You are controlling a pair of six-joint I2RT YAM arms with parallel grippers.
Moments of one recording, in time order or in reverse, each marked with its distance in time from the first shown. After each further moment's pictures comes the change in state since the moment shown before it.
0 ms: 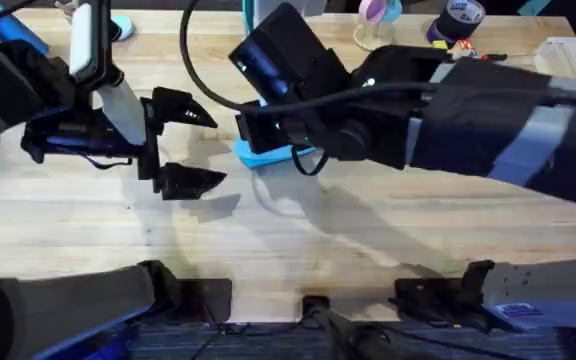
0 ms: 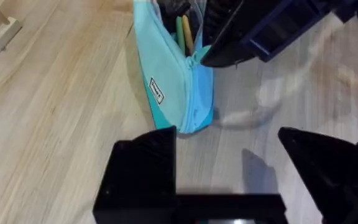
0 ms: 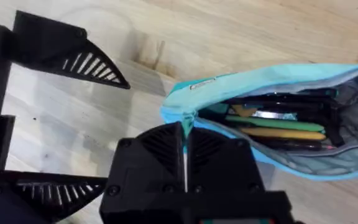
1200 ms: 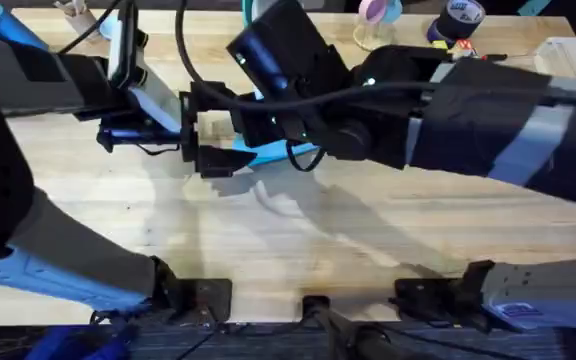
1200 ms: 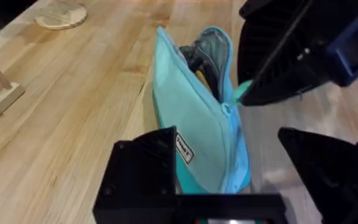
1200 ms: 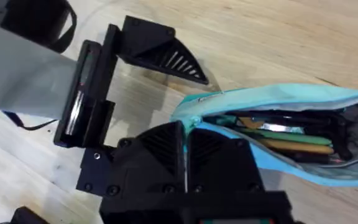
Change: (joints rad) left arm -0.154 0.315 0.000 0.331 0.314 -0.048; right arm 0.000 0.000 0.000 0.067 0.002 0.000
